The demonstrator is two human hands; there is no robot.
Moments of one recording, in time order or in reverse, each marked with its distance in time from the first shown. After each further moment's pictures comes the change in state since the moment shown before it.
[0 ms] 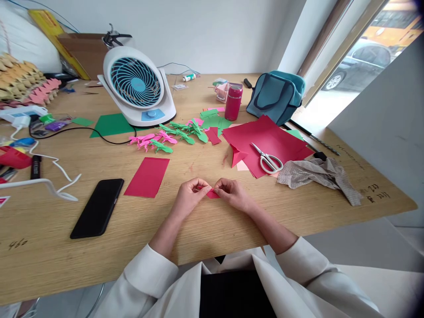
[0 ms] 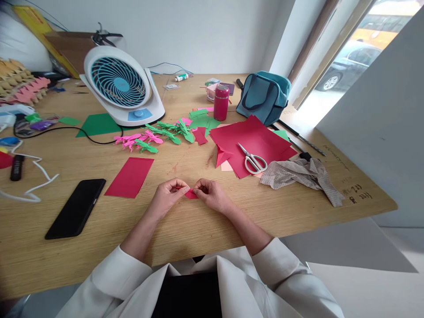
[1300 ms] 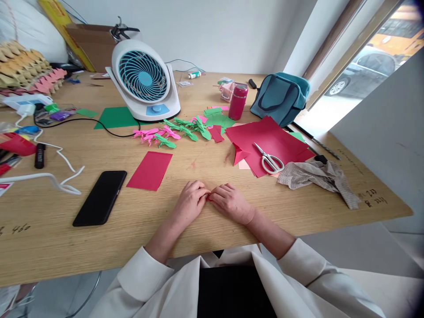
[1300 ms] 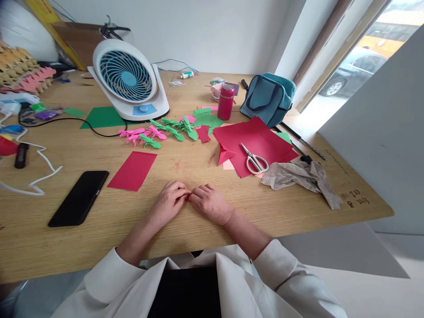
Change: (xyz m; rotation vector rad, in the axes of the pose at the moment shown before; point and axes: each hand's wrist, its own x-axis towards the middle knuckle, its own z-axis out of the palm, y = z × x) left_hand -0.030 -0.008 -0.006 0.783 -0.084 0.412; right_hand -0.021 -0.006 0.011 -1.032 -0.098 -0.675
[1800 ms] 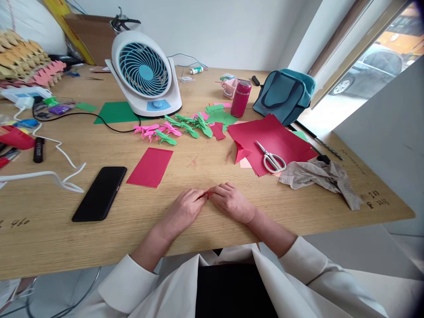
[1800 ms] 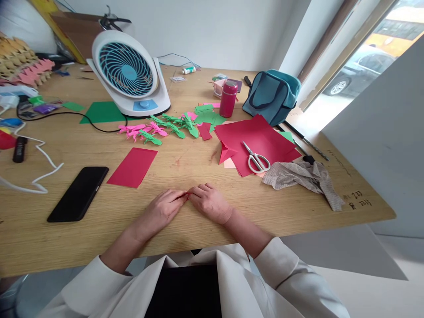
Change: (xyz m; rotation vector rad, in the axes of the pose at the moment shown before) left_hand -0.027 -0.001 -0.010 0.270 0.000 0.287; right_hand 0.000 0.002 0.002 0.036 0.014 -0.055
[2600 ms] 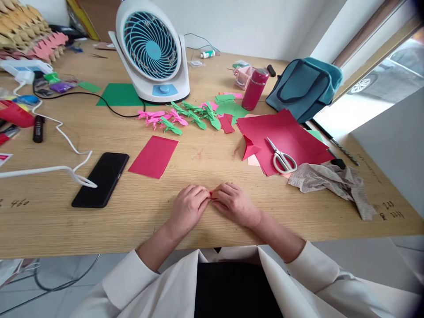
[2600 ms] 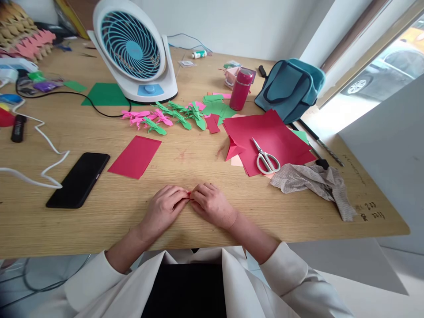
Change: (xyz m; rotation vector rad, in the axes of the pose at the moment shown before) left_hand 0.001 0.020 0.004 -0.126 0.049 -0.314; right_hand 0.001 -0.011 -0.003 0.238 -0.019 0.128
